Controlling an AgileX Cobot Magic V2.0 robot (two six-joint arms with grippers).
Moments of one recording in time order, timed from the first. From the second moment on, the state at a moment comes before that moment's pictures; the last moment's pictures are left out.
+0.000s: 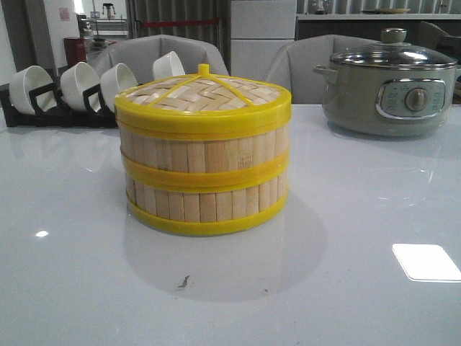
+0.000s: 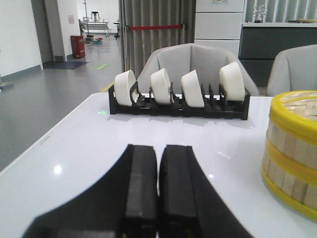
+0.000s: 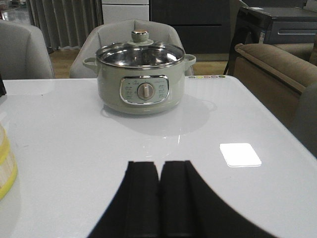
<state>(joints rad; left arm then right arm) 0.01 0.01 -0.02 -0.09 0.08 0.06 -0.14 0.15 -0.27 -0.05 0.28 0.10</state>
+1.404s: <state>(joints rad) 0.02 0.00 0.01 0.14 0.06 -0.09 -0.14 0.15 -0.27 -0.05 0.27 0.10</state>
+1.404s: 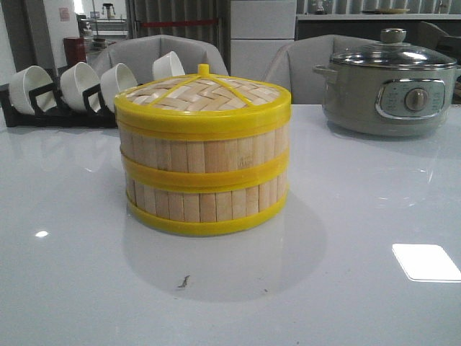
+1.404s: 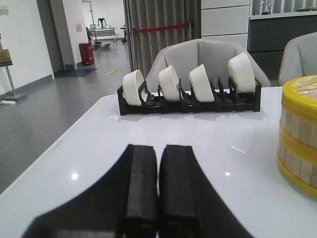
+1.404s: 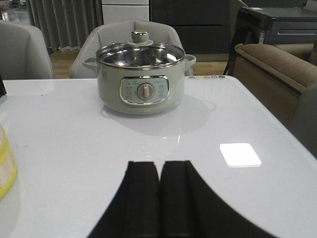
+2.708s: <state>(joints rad) 0.02 0.00 0.01 0.15 0.06 -0.09 -0.14 0.14 -0.24 -0.05 0.27 0.10</state>
